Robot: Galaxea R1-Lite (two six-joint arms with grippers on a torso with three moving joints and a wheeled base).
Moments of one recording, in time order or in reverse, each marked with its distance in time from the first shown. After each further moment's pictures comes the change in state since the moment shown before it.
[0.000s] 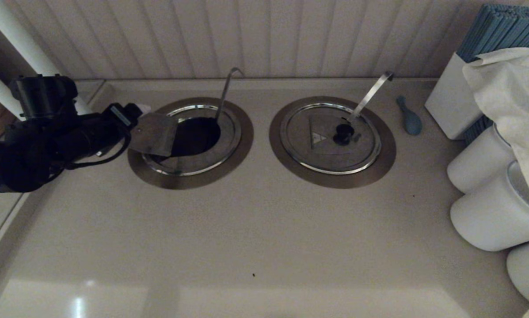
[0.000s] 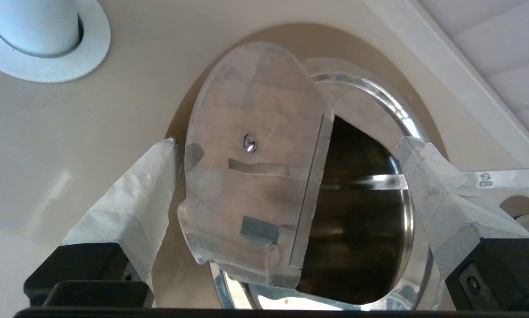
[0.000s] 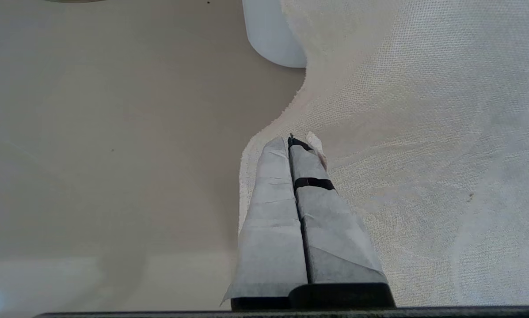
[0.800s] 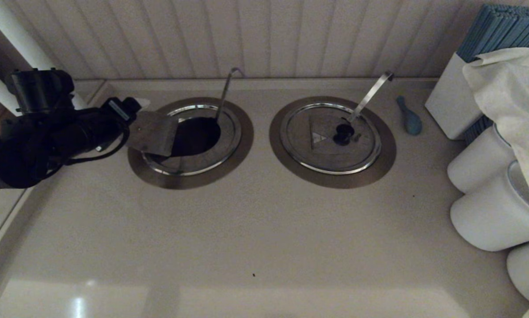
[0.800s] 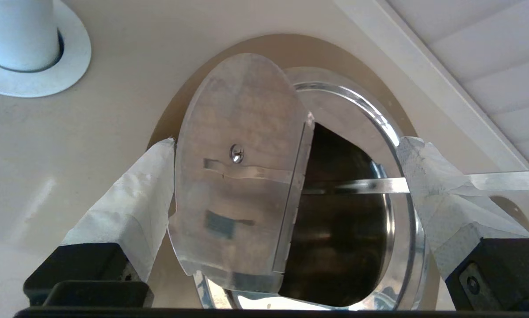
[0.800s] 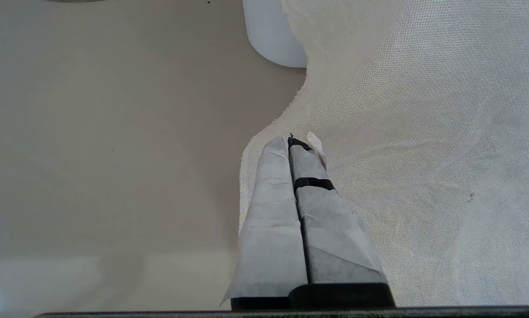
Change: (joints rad) left arm -0.002 -0.004 -0.024 0.002 -0.024 -0.012; right arm 0.000 0.000 0.000 0.000 0.000 0.000
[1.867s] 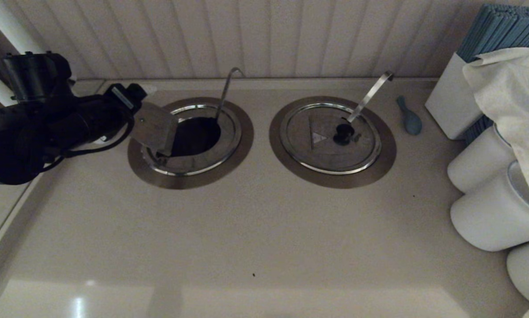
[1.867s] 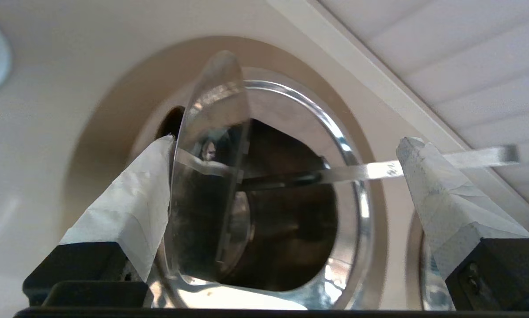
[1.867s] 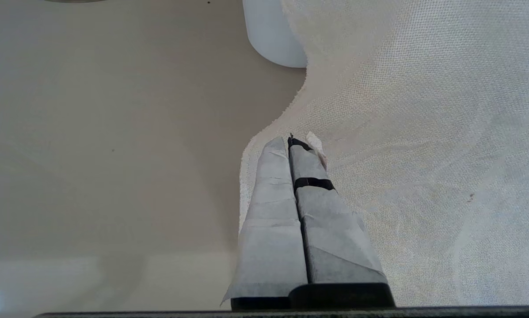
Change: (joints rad) left arm -0.067 -0.049 -0.016 0.004 0.003 -0.005; right arm 0.000 0.000 0.000 0.000 0.000 0.001
